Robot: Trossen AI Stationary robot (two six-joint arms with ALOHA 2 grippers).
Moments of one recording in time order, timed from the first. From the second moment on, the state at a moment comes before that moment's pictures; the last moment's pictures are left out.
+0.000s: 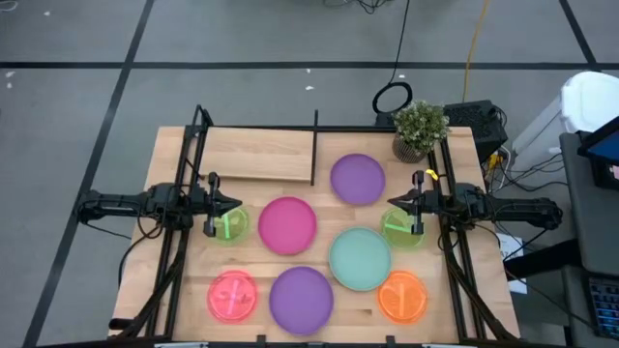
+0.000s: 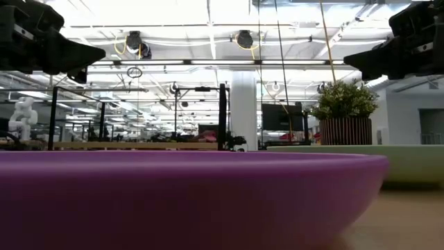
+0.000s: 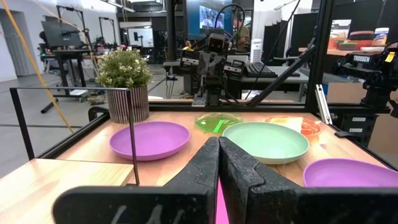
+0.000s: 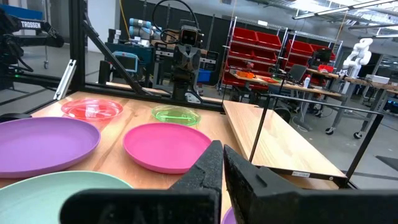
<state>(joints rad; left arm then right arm) -0.05 0.01 0.01 0.06 -0.05 0.02 -0.01 0.00 0.02 0.01 0.05 -0.17</state>
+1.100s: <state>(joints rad) -0.05 0.01 0.01 0.06 -0.05 0.03 -0.01 0.01 0.02 0.02 0.05 -0.20</state>
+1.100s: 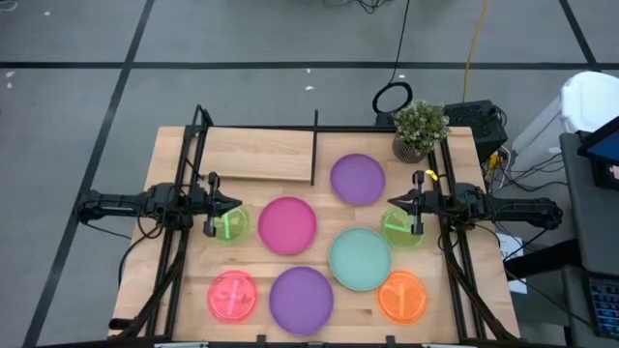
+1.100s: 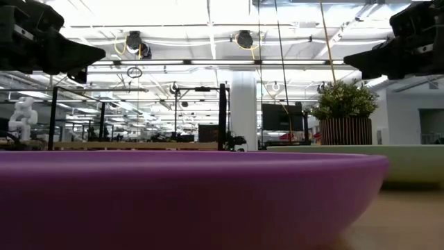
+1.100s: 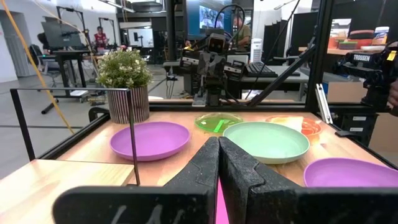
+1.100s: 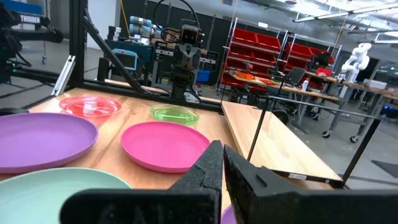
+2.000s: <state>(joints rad) -0.05 0.01 0.01 0.06 -0.05 0.02 0.04 0.51 0.59 -0.12 0.06 -0.07</state>
